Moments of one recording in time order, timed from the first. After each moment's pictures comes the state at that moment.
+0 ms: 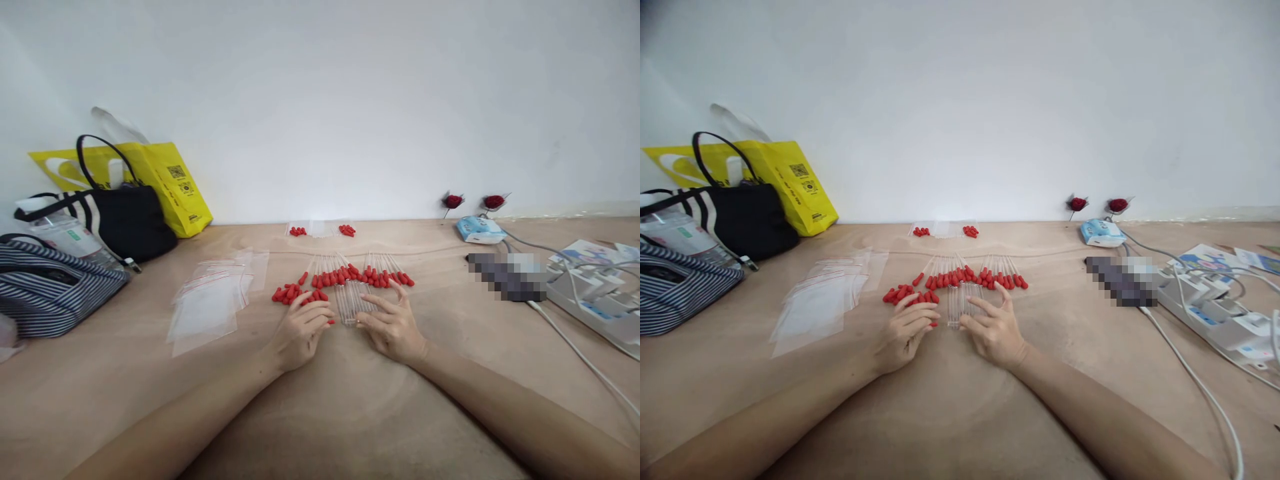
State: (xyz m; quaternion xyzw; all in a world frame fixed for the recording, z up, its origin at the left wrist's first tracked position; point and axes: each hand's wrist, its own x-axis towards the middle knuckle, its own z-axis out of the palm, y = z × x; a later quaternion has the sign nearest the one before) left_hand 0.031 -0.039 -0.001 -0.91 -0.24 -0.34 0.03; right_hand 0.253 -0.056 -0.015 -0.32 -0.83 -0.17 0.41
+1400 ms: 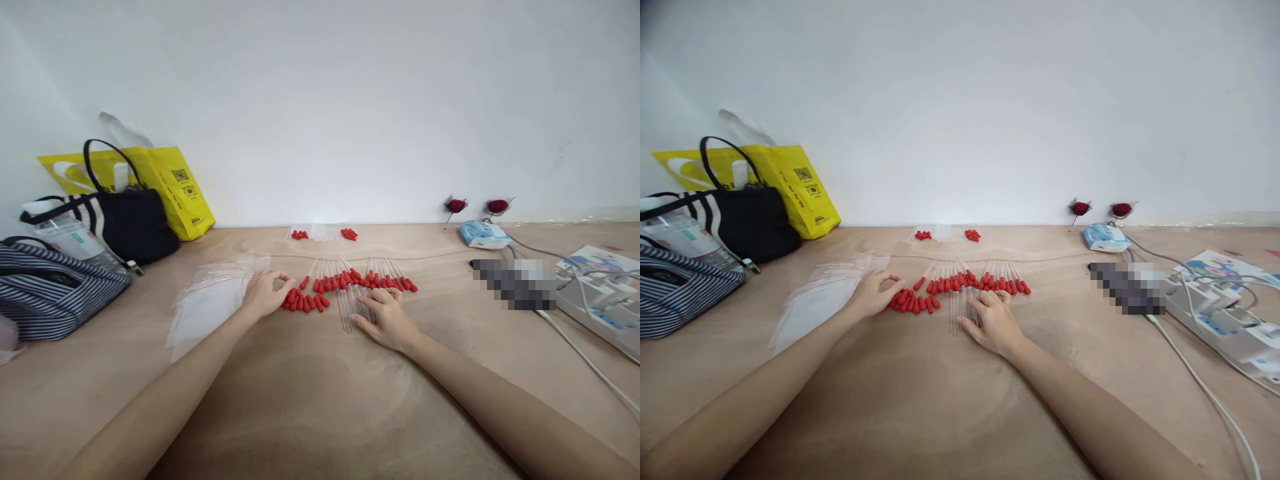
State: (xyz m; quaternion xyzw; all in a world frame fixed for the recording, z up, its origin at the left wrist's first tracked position) left_hand -0.015 0.032 0.029 -0.75 -0.61 -0.24 -0.03; right_hand 0.251 -0.029 -0.023 -0.46 -0.82 -0.08 0.33
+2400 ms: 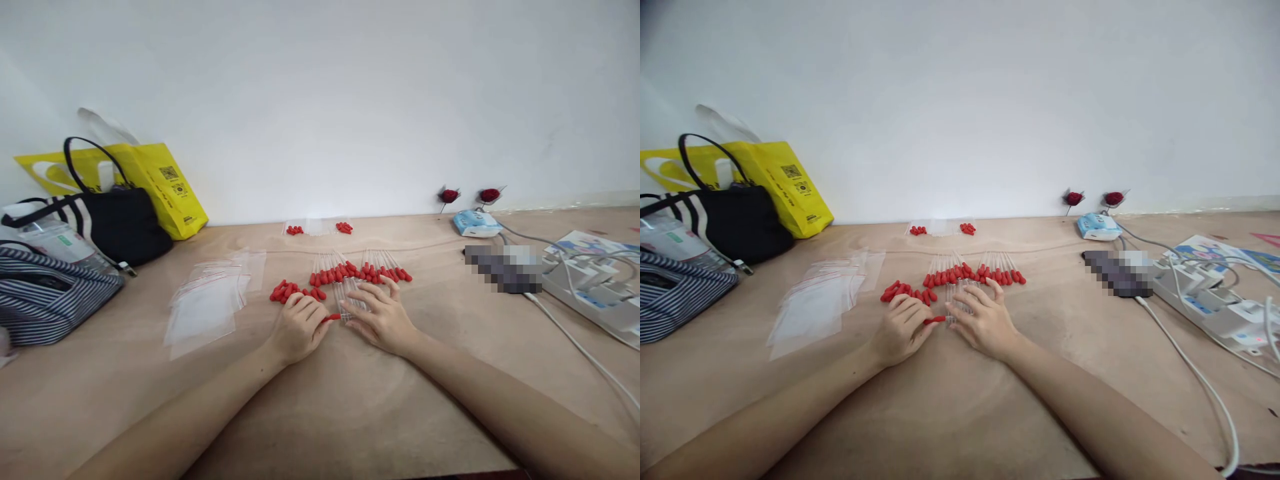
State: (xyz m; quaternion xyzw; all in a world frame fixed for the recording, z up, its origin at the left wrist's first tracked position) left_hand 0.036 -0.034 0.001 -0.90 -0.27 -0.30 0.14; right_hand 0.245 -0.053 -0.008 -0.37 -0.84 -0.18 0.35
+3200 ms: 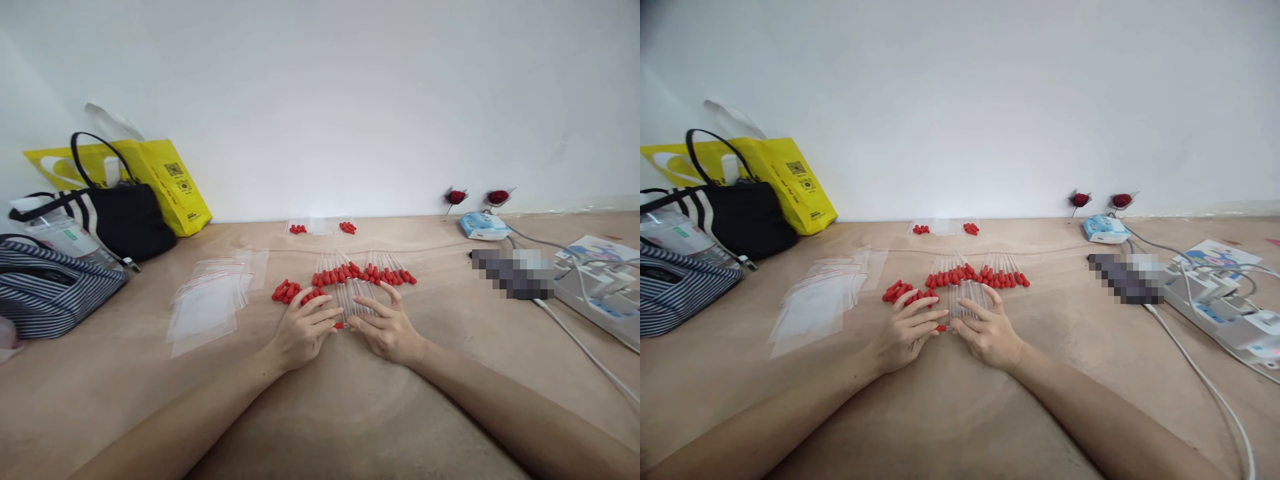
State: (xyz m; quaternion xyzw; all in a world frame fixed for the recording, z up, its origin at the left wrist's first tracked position) left_hand 0.036 -0.038 0.002 -0.92 -0.23 -0.31 0.09; right_hand 0.242 -0.055 -0.015 -0.28 -0.85 -0.19 0.41
